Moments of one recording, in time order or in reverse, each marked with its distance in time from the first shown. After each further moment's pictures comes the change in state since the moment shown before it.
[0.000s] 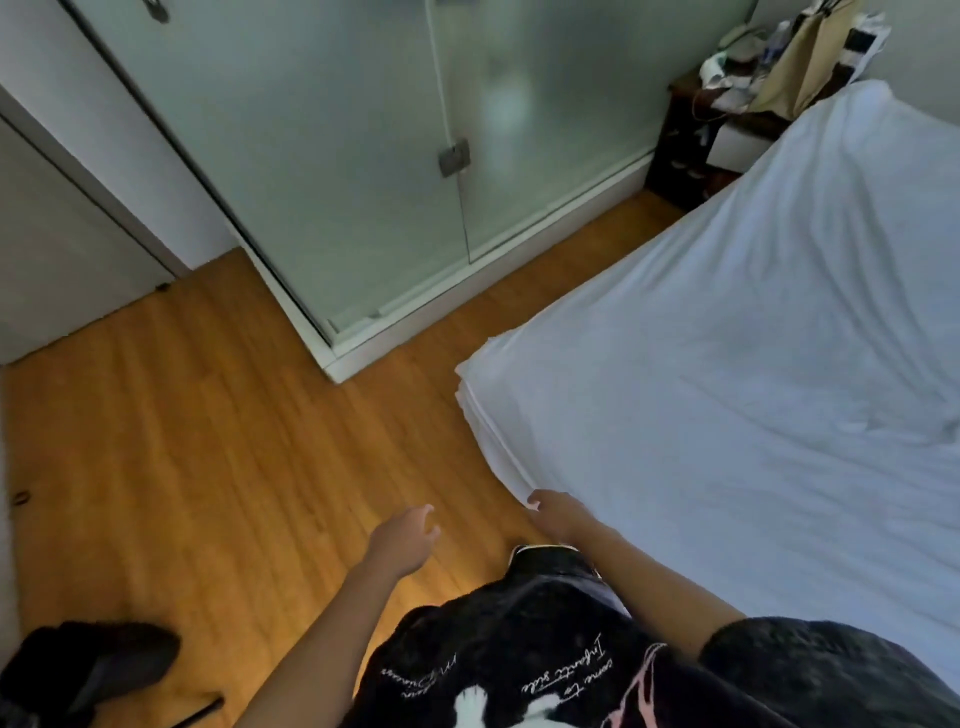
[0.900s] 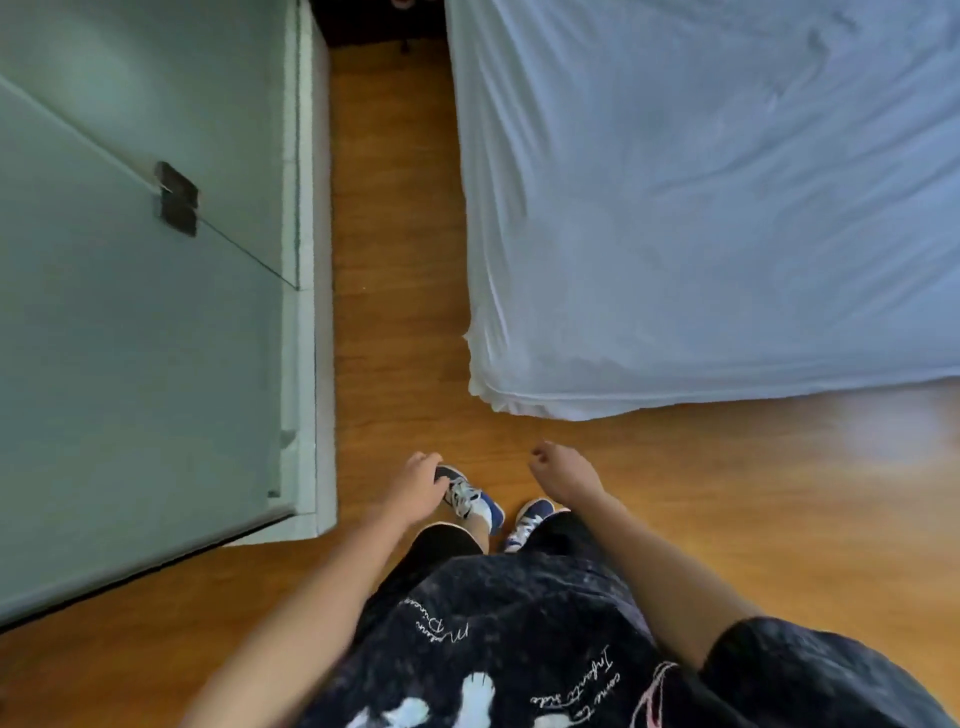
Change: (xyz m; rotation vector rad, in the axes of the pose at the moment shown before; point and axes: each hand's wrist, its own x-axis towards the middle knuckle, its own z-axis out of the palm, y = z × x) left_hand 0.395 -0.081 -0.323 0.713 -0.370 0.672; right_hand 0.281 -0.283 -0.039 0.875 0.466 0.646
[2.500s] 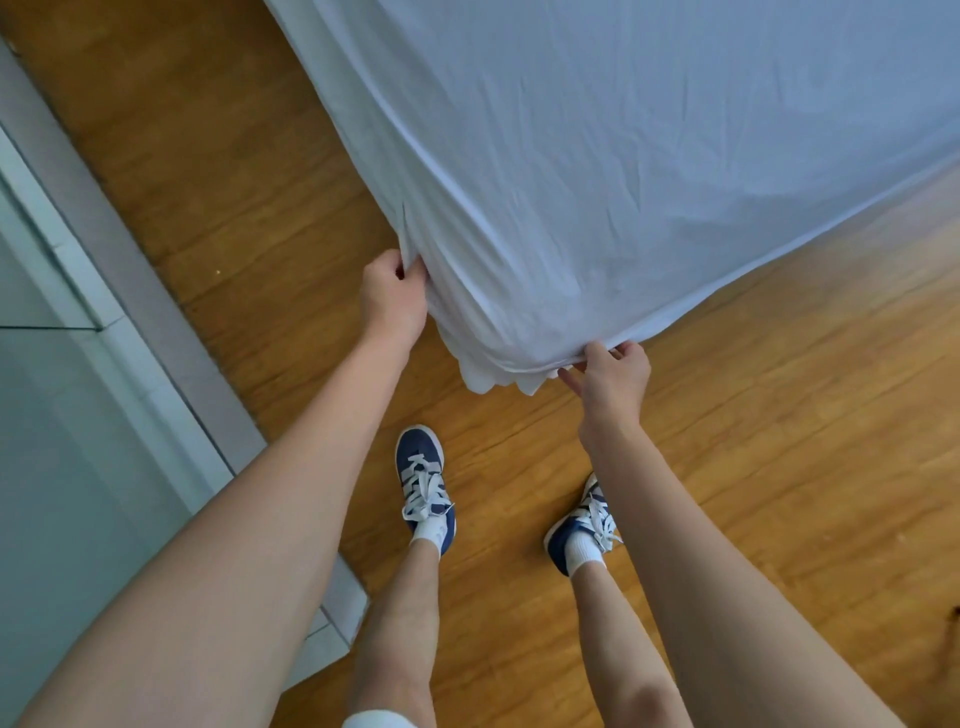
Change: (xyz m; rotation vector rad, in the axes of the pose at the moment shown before) left_hand 0.400 -0.010 0.000 -0.636 0.243 0.098; right_hand 0.299 0.013 0.122 1.604 0.762 0.656
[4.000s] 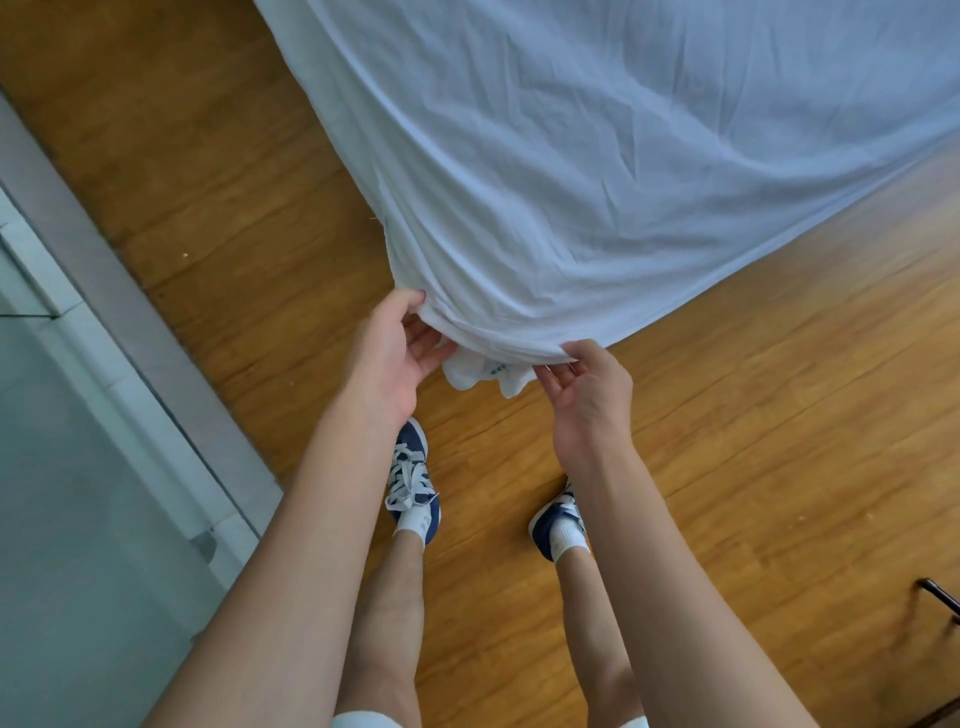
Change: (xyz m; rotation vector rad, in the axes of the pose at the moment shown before) left_hand -0.057 -0.001 -0.005 -0.665 -0.208 -0.477; right_hand -0.033 -0.004 -0.007 0.437 -0.187 0.146
